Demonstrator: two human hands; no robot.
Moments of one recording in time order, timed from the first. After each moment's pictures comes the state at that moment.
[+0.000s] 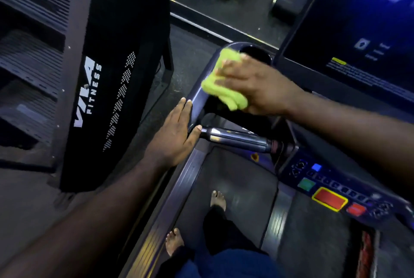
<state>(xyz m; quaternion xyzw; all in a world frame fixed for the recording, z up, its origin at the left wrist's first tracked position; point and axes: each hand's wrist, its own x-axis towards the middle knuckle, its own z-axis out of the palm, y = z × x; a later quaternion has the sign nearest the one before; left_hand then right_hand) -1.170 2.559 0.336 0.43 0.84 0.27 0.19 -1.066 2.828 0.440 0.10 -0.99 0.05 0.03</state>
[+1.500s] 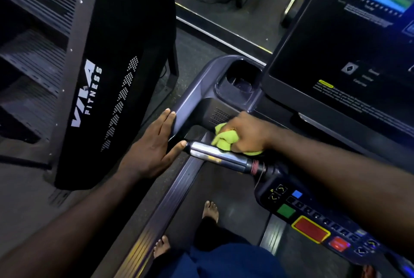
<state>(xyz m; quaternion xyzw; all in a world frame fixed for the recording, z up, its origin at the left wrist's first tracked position) -1.162 2.567 0.346 0.42 0.87 0.21 0.17 -1.036 2.850 0.386 -0.03 -0.93 0.29 -0.22</state>
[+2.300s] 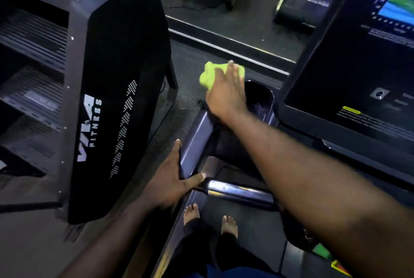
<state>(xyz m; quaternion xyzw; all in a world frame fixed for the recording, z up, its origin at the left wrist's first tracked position) -1.206 2.598 0.345 0.30 0.83 0.29 0.37 -1.217 2.854 0.376 -0.38 -0.90 0.18 0.07</state>
